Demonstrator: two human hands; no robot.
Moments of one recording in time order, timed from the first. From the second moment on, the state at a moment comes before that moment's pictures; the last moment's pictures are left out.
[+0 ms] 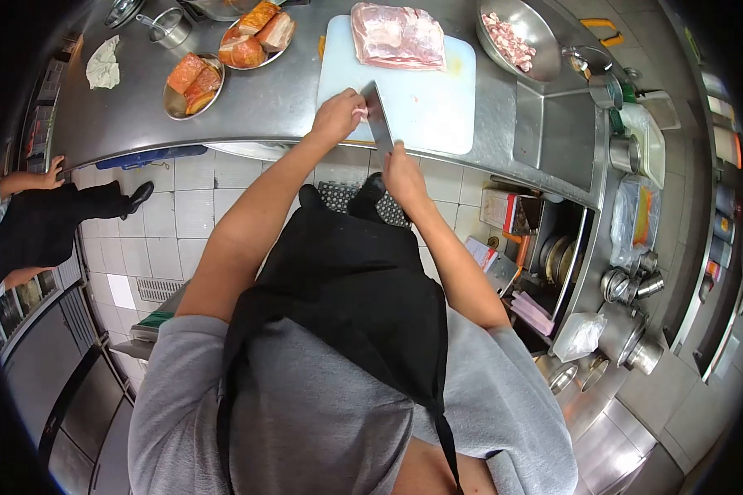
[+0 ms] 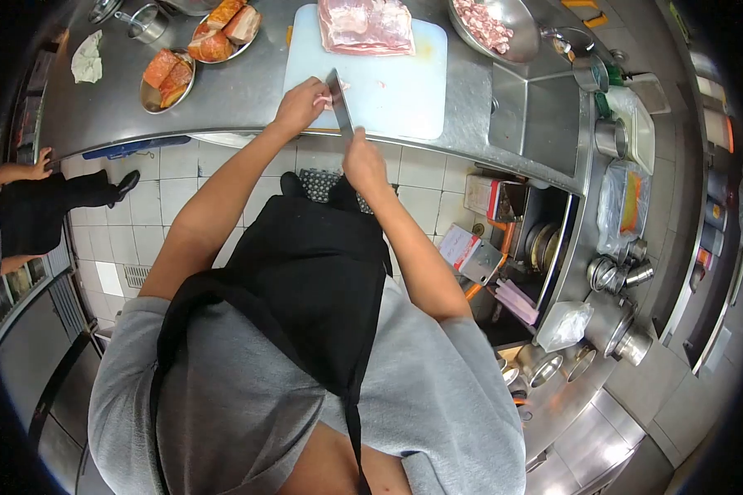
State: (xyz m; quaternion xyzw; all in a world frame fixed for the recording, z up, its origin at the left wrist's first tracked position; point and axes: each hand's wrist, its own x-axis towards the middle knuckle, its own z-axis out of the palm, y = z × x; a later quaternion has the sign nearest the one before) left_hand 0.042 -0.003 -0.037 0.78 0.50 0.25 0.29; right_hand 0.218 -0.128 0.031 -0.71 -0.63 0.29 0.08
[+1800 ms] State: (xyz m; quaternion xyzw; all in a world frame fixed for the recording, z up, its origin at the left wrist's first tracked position) left_hand 0.000 -0.033 -0.021 0.60 0.65 0.34 0.31; right_hand 0.194 -0.093 0.128 -0.68 -0.63 0.19 0.34
